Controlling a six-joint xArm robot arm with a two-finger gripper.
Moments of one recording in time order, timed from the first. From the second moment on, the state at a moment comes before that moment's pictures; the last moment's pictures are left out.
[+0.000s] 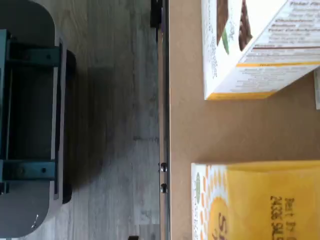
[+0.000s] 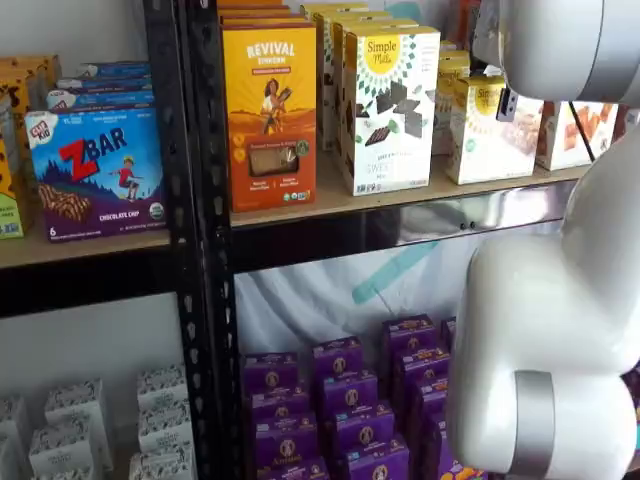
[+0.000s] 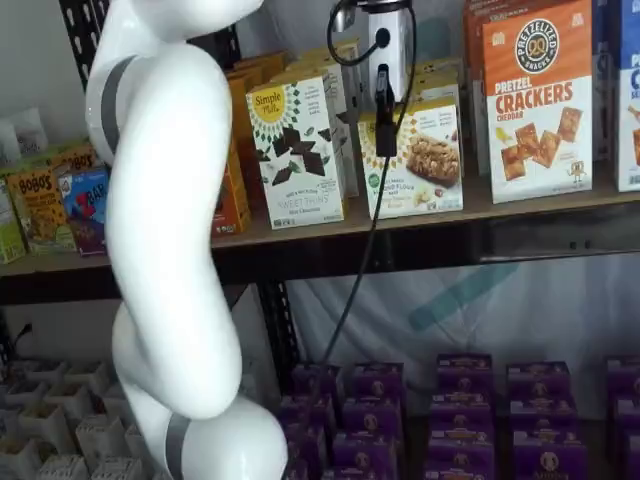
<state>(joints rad) -0.43 -0.13 -1.58 0.13 1.73 -1.97</state>
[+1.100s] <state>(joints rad) -0.45 -0.14 -1.58 0.18 1.72 -1.98</state>
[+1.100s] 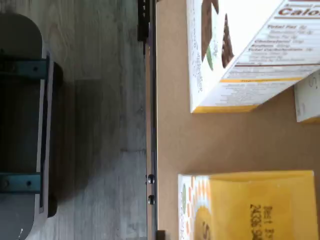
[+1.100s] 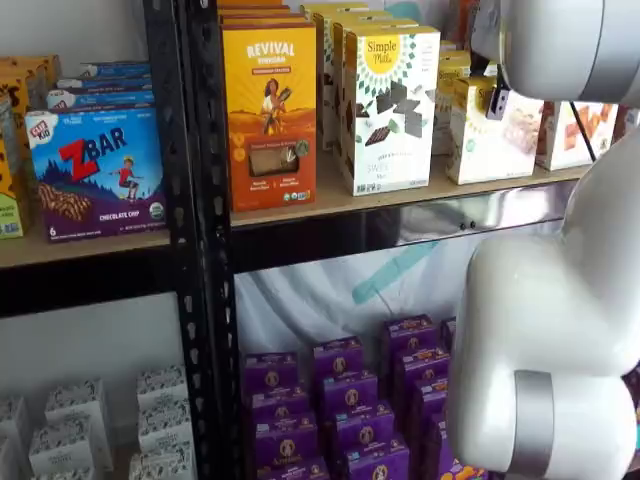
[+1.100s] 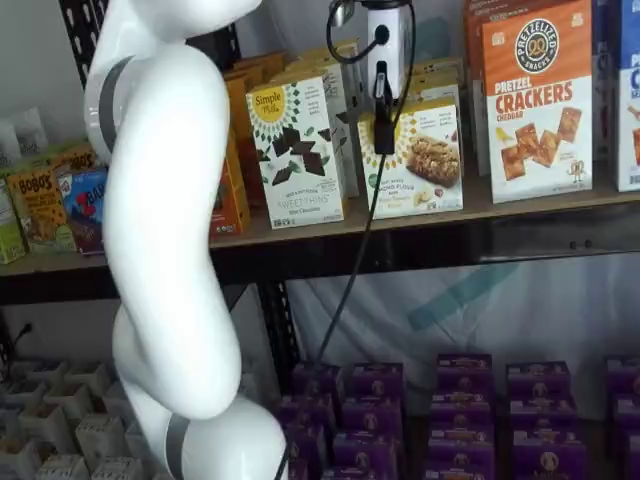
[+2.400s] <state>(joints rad) -0.45 -0.13 -1.61 0.19 1.74 -1.98</state>
